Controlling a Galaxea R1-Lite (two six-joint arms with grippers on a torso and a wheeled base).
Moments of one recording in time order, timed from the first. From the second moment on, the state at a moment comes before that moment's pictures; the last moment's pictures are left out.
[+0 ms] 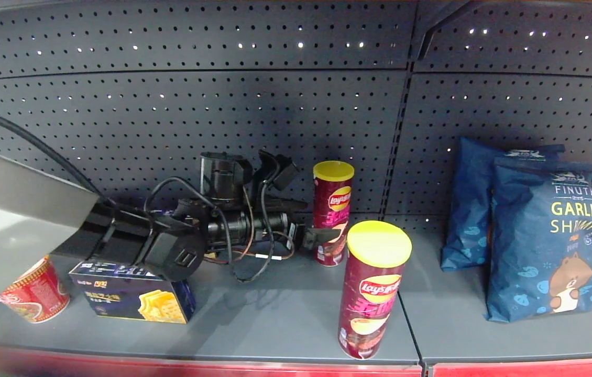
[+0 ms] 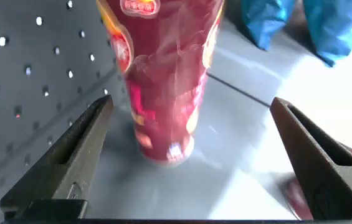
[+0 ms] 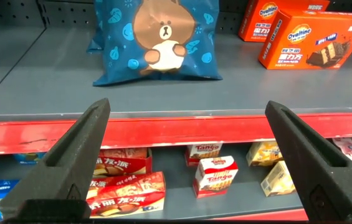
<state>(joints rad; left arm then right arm) -0.47 2.05 -1.15 -0.58 -0.50 0.09 -0.05 0.06 0.00 -0.06 -0.12 -0.10</state>
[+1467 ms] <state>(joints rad) -0.08 0.98 -0.50 -0.49 -0.18 0.00 0.18 0.67 -0.47 -0.10 0.05 -0.06</state>
